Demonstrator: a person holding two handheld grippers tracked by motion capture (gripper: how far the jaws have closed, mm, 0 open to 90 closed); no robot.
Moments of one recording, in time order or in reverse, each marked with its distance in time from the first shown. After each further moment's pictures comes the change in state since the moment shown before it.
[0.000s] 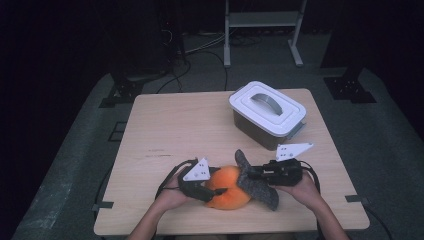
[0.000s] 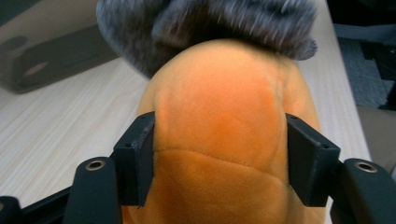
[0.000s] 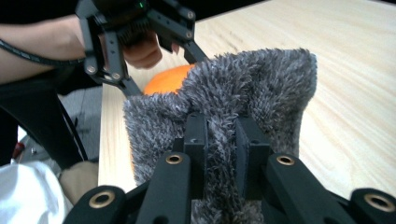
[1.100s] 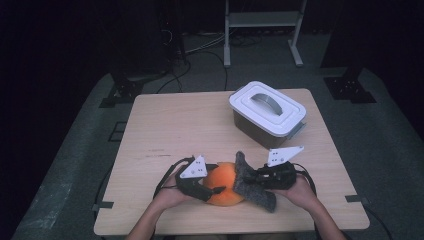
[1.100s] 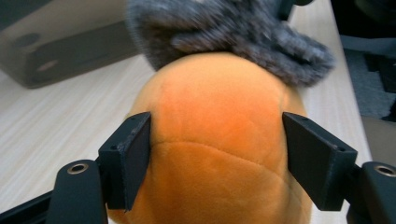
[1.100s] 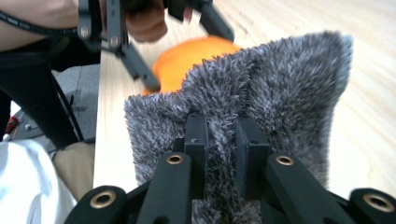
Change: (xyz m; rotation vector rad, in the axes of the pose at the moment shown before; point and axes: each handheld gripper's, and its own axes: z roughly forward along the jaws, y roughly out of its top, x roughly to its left) left arm 0.003 -0.002 -0.005 -0.027 0.006 -0.032; right arm 0.009 0.003 0.011 0.036 -0.006 -0.053
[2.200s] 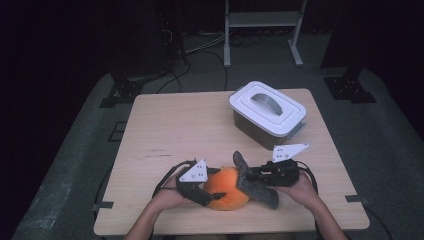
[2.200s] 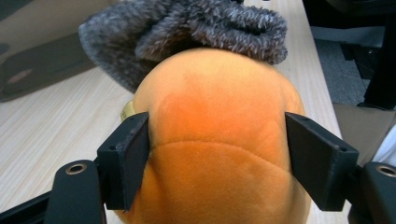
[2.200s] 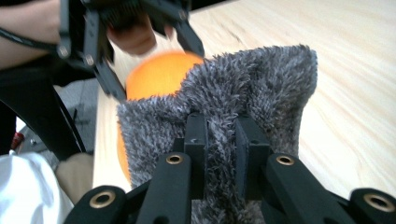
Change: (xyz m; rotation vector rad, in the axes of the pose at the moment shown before) left arm -0.004 0.002 -0.001 0.014 -0.060 0.044; right arm -0.008 -0.003 -0.004 -0.029 0.016 0.044
